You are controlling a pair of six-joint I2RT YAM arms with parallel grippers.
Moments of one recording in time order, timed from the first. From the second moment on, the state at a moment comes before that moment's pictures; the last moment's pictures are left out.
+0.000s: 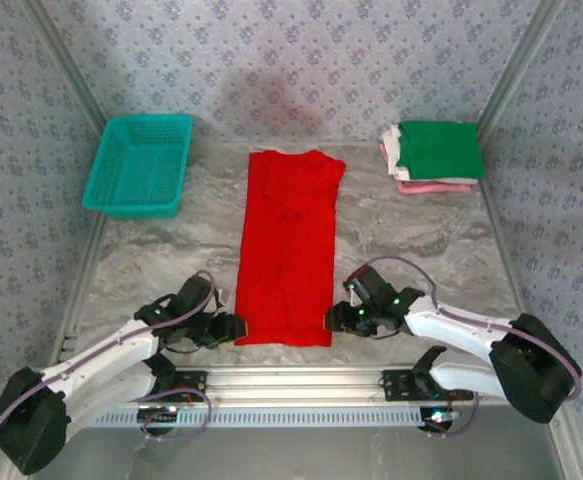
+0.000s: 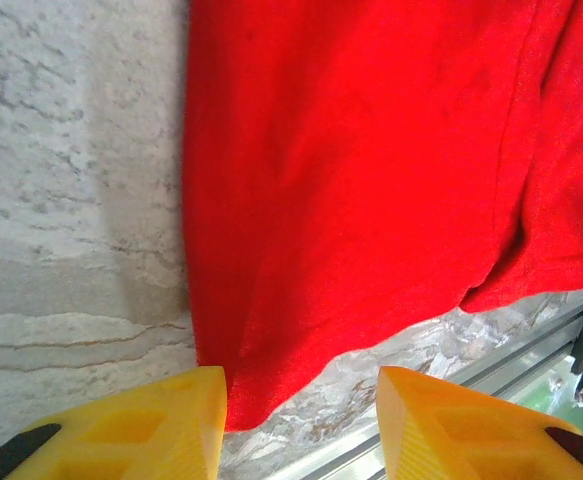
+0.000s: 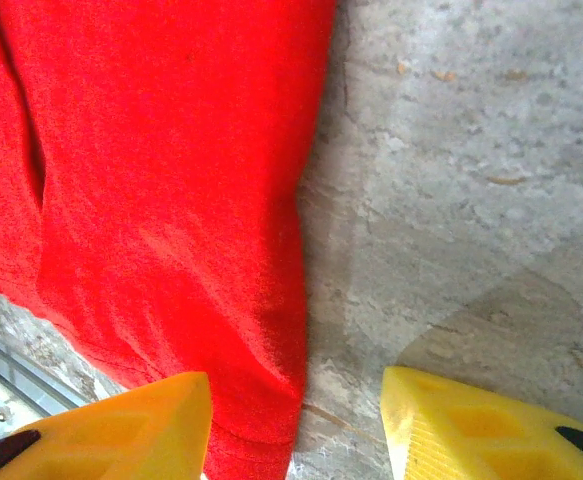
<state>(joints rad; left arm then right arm) -0.67 0.84 0.29 -0.51 0.42 -0.90 0.75 1.14 0.40 -0.33 -0.36 0.84</state>
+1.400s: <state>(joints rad) -0.66 0.84 0.28 -0.53 0.36 -0.93 0.89 1.18 0.46 -0.26 -0.37 0.98</state>
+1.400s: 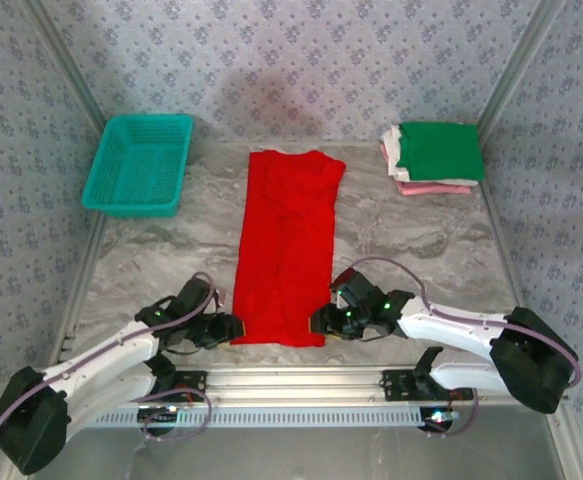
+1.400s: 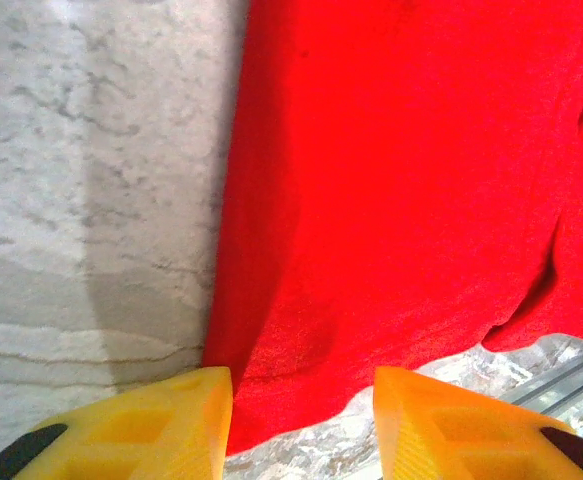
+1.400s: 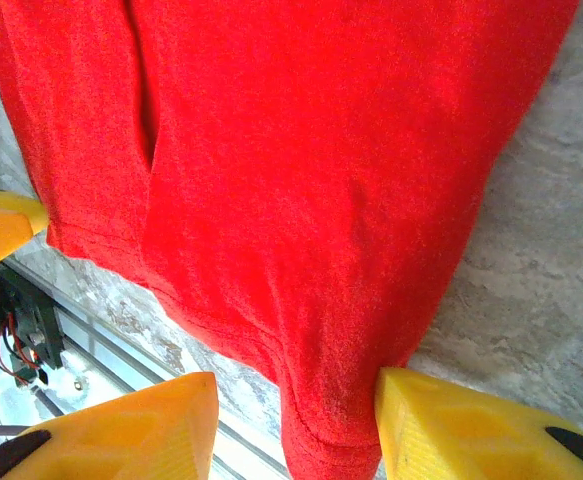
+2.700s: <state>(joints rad) -0.68 0.98 0.38 -0.54 0.35 -0.92 0.93 1.29 0.52 -0.25 -0.33 1.01</state>
